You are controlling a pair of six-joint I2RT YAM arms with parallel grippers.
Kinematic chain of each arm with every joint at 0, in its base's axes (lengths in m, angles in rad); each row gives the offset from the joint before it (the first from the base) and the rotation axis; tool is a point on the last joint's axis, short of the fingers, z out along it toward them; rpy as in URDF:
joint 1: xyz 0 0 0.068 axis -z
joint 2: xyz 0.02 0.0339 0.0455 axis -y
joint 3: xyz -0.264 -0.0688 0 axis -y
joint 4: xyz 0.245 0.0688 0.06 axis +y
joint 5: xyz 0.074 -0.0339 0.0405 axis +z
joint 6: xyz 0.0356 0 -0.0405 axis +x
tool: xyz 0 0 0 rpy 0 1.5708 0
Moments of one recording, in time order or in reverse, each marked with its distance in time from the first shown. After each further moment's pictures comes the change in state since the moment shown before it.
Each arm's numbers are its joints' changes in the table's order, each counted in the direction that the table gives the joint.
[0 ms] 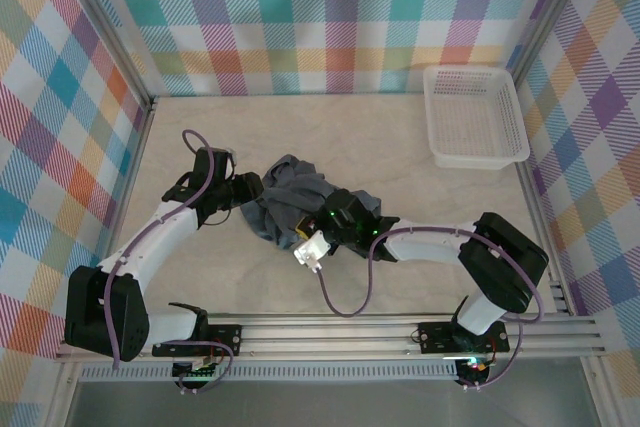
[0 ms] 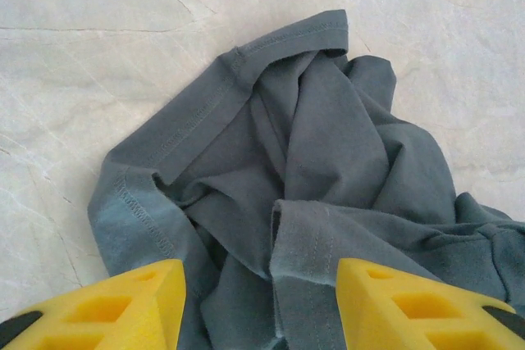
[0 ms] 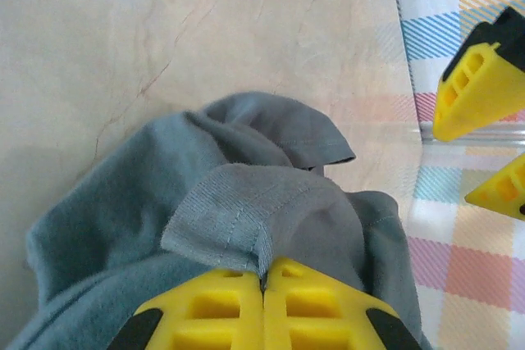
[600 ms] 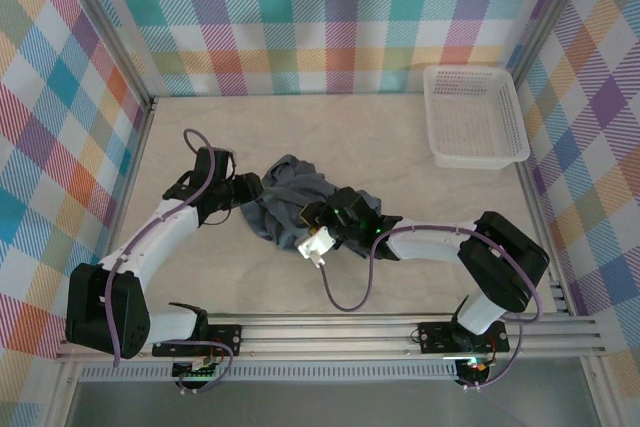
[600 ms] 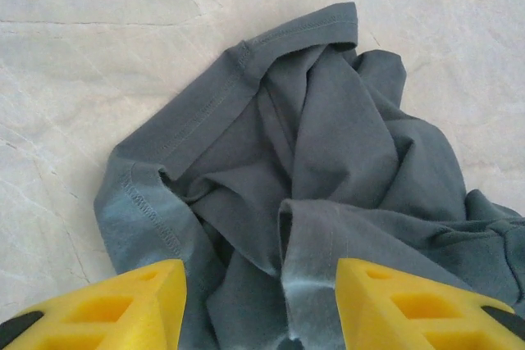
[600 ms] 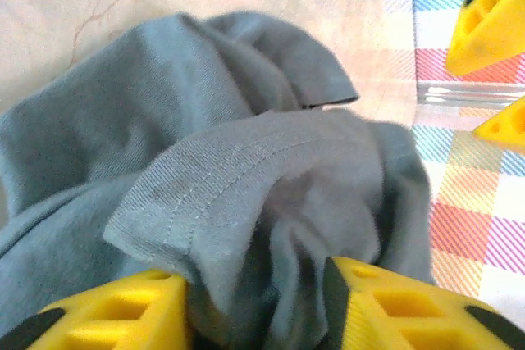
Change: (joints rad) left arm 0.001 -0.013 0.012 0.022 0.004 0.003; right arm 0.025 -0.006 -0.027 -0.037 -0.101 -0.103
